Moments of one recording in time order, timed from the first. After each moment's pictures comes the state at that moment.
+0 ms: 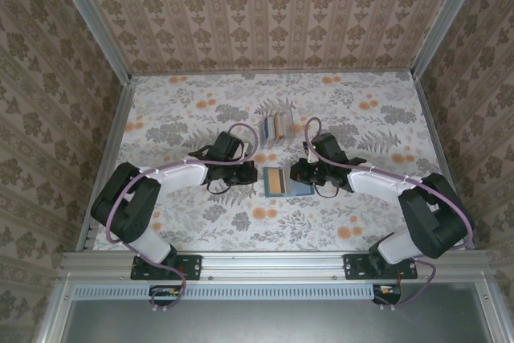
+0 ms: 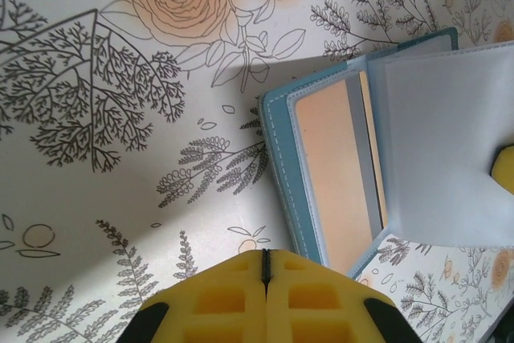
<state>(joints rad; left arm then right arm) -0.66 1.59 0.80 -0.20 0.41 -0.58 0.48 1.46 0.68 -0.09 -0.38 0.72</state>
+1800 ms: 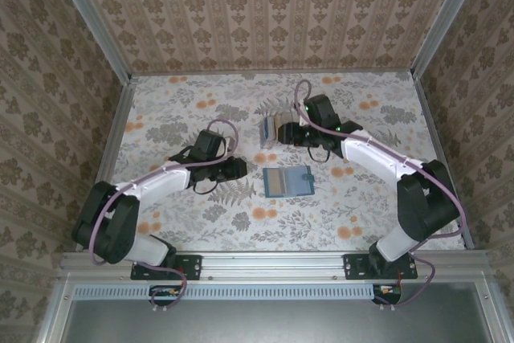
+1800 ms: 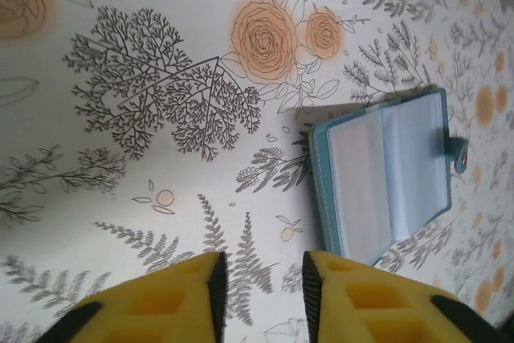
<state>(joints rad) -0.55 1.40 0.73 -0.25 0.37 -0.61 0.44 1.60 1.16 -0.34 -0.22 0.48</state>
